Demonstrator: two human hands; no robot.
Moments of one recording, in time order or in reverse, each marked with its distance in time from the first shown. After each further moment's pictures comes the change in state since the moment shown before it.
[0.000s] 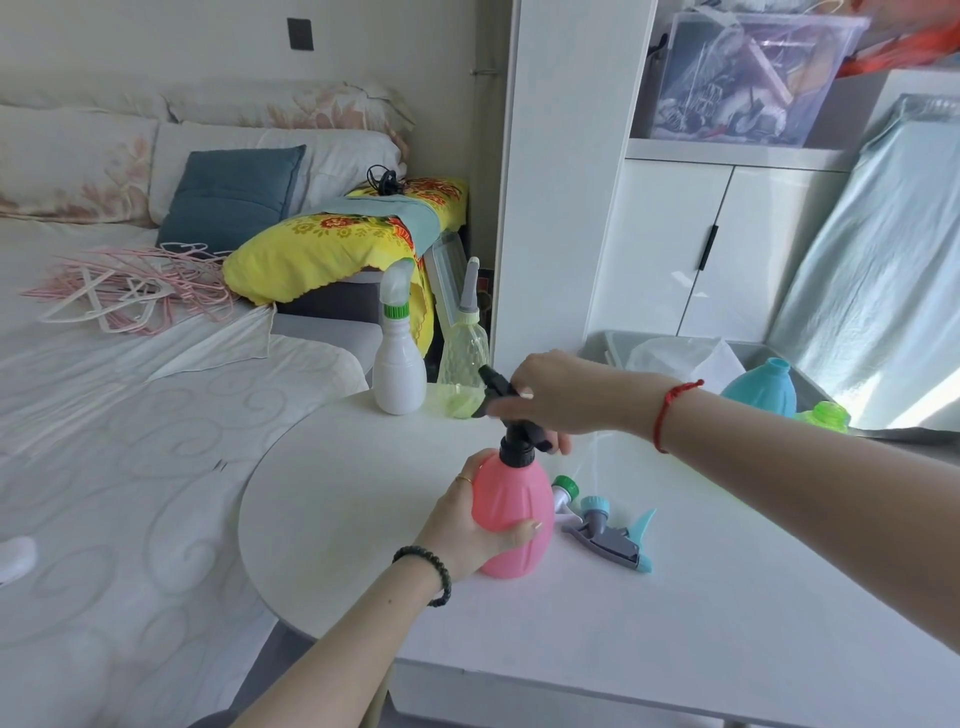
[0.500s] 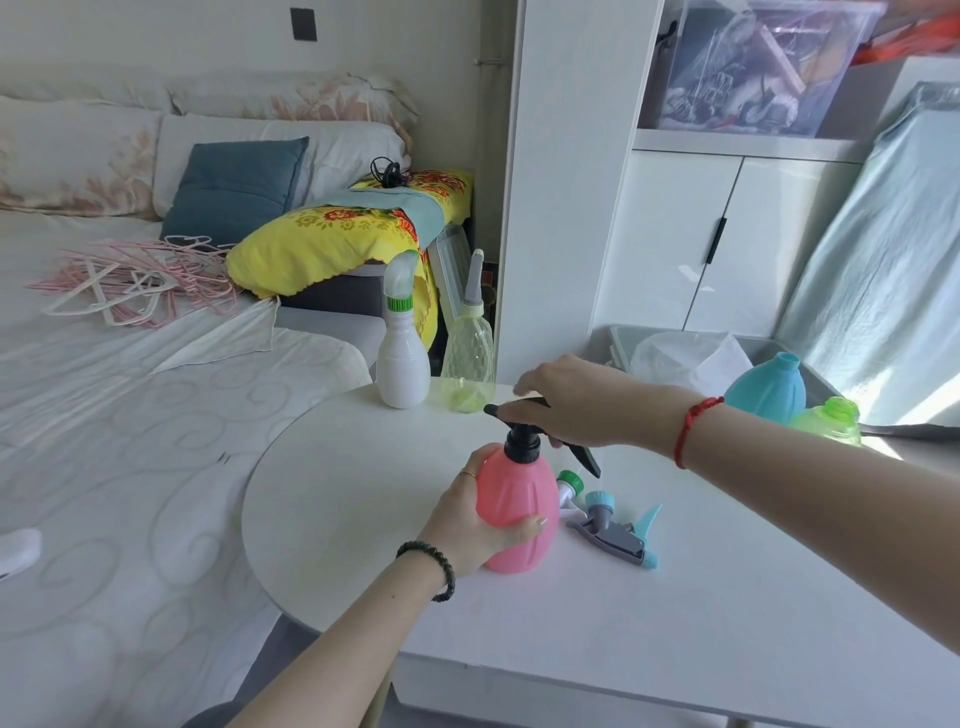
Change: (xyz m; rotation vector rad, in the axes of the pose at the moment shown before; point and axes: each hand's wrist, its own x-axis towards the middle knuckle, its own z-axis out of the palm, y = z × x) left_hand 0.002 -0.002 0.000 0.008 0.016 0.007; right_hand -0.007 0.007 0.009 -0.121 0.122 -0.143
